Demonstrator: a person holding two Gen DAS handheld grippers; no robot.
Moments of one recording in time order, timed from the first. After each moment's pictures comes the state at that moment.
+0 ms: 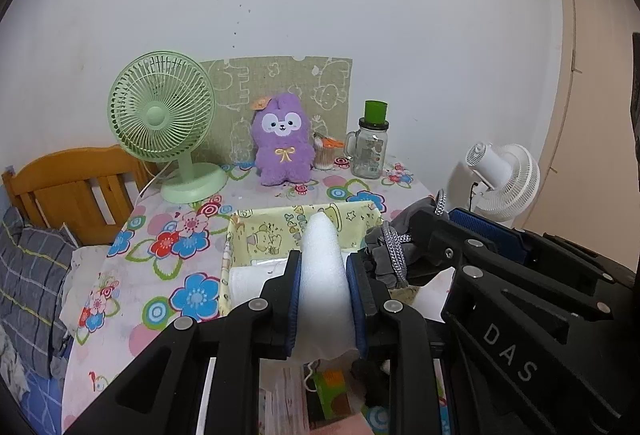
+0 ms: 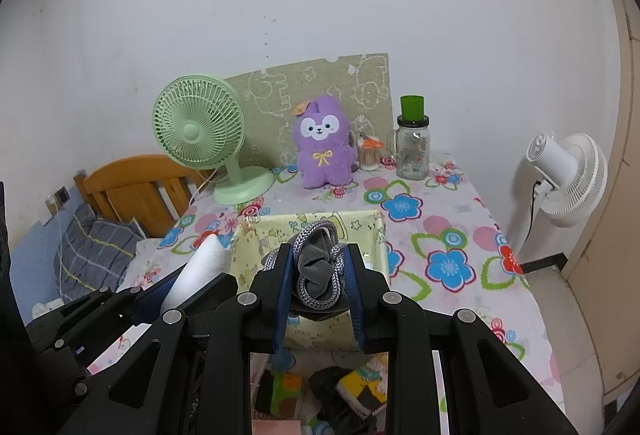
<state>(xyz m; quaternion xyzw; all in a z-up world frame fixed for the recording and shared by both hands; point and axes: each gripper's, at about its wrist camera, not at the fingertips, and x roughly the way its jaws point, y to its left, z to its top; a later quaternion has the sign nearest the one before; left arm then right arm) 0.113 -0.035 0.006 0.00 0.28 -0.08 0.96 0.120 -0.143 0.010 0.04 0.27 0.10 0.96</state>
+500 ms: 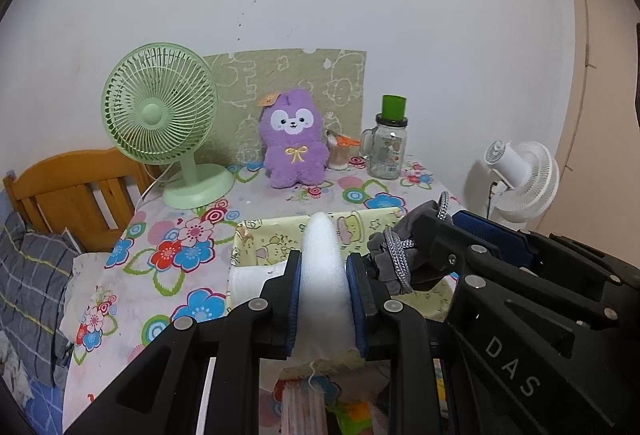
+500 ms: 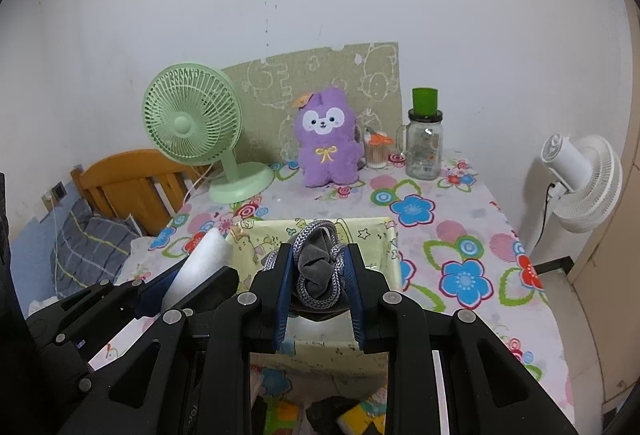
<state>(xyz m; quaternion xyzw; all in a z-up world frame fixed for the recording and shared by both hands) 0.156 -0.029 -0.011 0.01 0.29 -0.07 0.96 0.166 -0.133 -0.008 0.04 0.28 0.11 0.95</state>
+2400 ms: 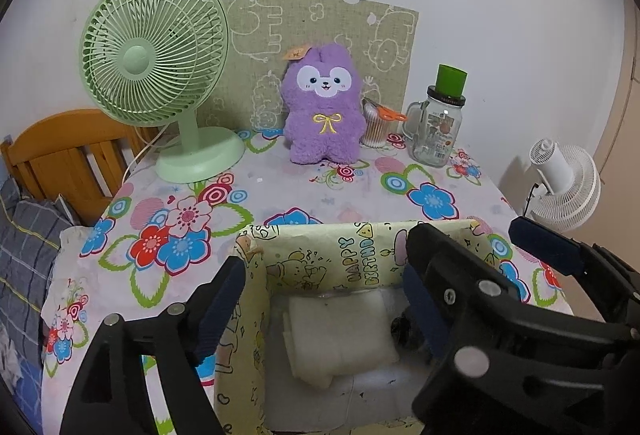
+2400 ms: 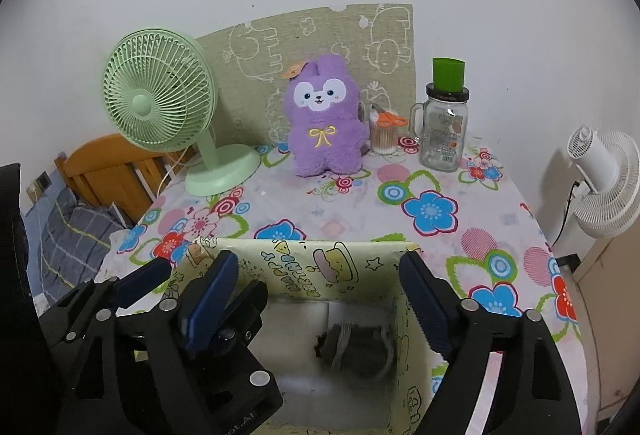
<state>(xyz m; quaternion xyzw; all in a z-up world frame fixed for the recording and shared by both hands) 0.253 -0.011 -0.053 -0.03 0.35 -0.03 0.94 0.259 -0.118 -0.042 0.03 0.32 0.11 0.94</state>
